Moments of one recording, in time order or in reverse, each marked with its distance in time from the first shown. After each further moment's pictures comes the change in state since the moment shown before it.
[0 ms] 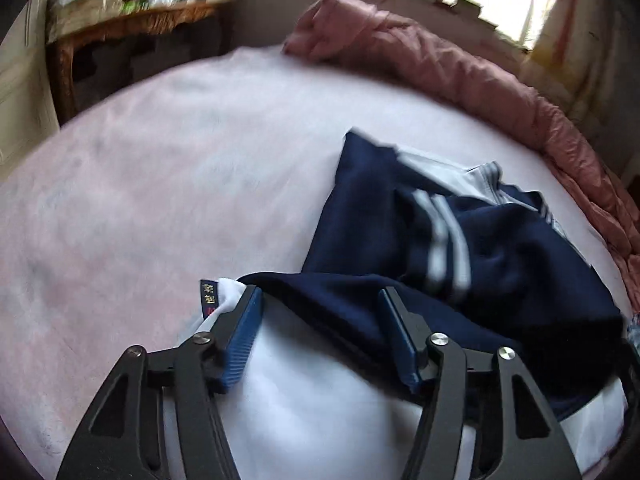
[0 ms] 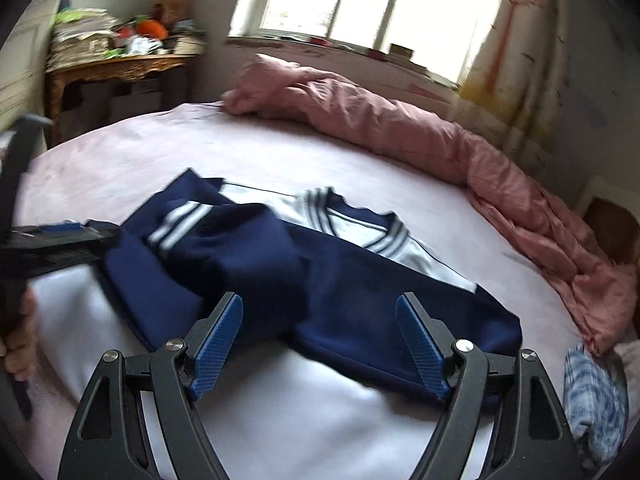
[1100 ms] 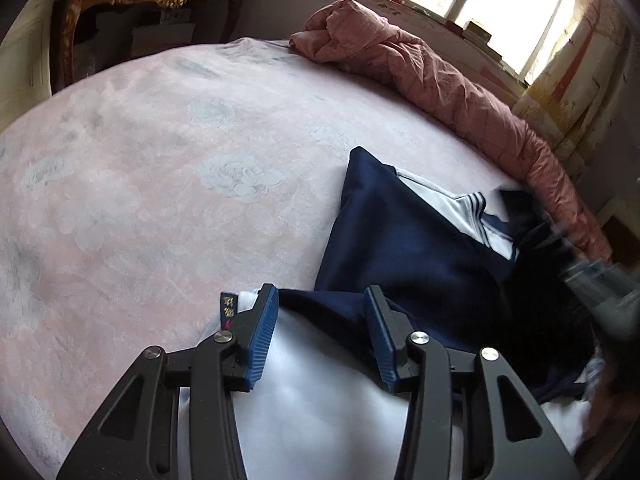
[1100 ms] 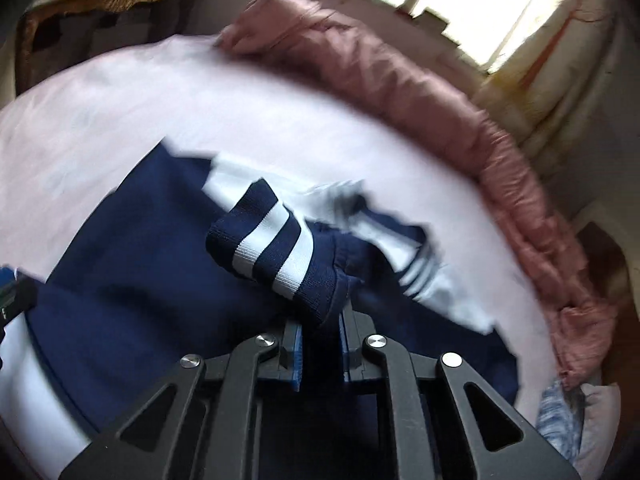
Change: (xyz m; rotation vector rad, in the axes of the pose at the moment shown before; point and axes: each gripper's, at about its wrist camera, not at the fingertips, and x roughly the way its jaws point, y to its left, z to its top) left arm -0.014 0.025 0.013 -0.079 0.000 -0.099; right arm 0.108 0.044 0.082 -0.092 0.207 -0.113
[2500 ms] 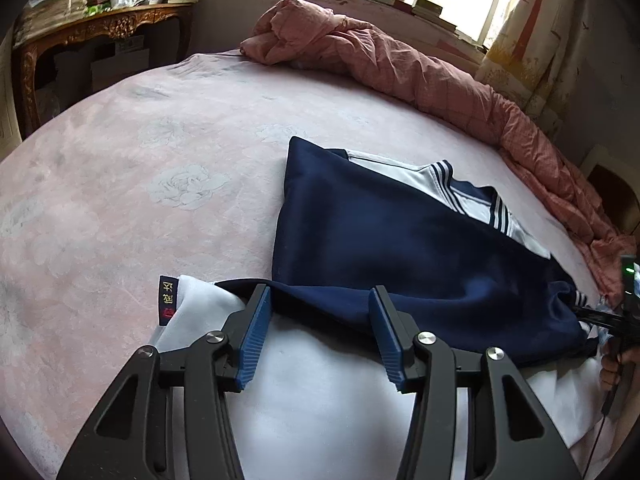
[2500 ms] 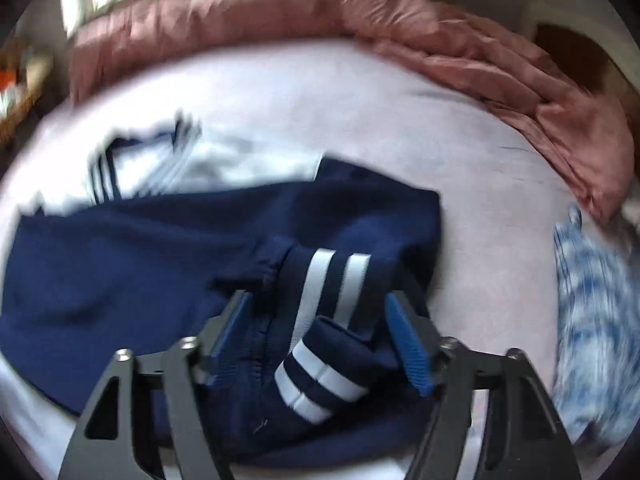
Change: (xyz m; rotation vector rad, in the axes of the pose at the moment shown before) left arm 0.000 -0.038 -0.013 0.163 -0.004 -0.046; right arm 0.081 -0.257 -0.152 0.465 0.291 0.073
